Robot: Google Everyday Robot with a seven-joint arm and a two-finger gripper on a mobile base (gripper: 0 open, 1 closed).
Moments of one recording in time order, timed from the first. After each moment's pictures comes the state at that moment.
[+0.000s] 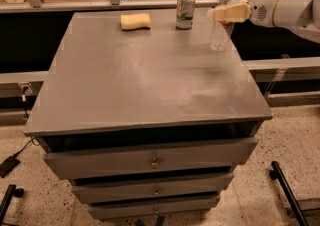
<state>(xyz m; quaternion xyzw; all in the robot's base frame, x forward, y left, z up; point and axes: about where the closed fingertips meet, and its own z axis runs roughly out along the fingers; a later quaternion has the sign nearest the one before) 0.747 -0.214 0.972 -0.28 0.72 0.21 0.60</state>
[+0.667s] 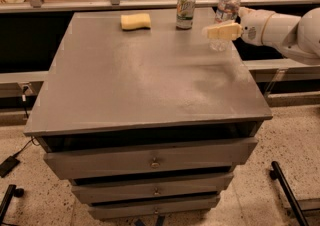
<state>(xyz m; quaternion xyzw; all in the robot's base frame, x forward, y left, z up) 0.752 -0.205 0.923 -0.28 0.71 0.22 0.61</state>
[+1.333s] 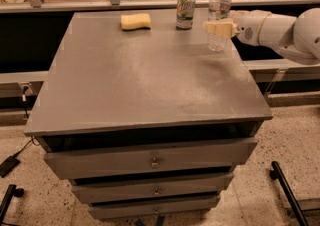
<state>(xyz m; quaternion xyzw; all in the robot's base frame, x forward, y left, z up) 0.754 -0.198 0.921 -0.29 0.71 0.22 0.61</state>
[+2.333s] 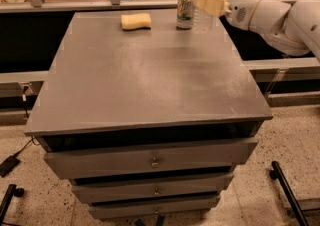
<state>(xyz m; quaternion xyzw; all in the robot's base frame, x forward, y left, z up) 0.749 -0.151 0.989 -0.25 0.65 0.33 0.64</state>
